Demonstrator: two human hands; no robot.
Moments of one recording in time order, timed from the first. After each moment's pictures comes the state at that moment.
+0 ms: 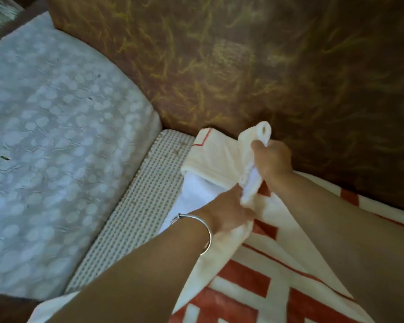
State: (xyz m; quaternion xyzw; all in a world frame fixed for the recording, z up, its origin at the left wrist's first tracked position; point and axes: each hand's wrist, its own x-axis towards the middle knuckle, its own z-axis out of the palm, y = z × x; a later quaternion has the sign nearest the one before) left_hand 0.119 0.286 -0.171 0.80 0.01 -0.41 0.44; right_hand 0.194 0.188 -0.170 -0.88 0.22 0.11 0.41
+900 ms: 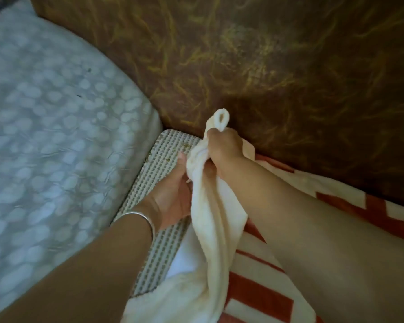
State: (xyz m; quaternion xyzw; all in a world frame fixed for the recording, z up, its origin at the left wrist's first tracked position) left_hand 0.153 0.393 -0.240 0.49 0.20 -0.32 0.79; right_hand 0.233 0.292 -0.203 -0.81 0.21 0.19 0.51
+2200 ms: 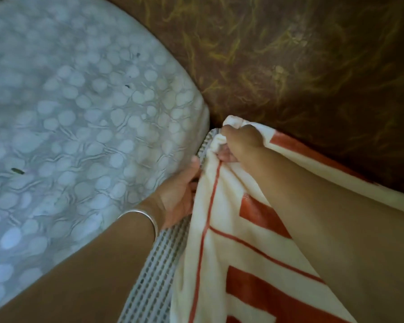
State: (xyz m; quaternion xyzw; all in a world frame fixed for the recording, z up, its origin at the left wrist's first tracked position) left_hand 0.177 0.497 -0.278 0.48 0.29 -0.31 0.77; right_hand 0.290 0.383 -0.279 -0.80 0.24 0.24 0.49
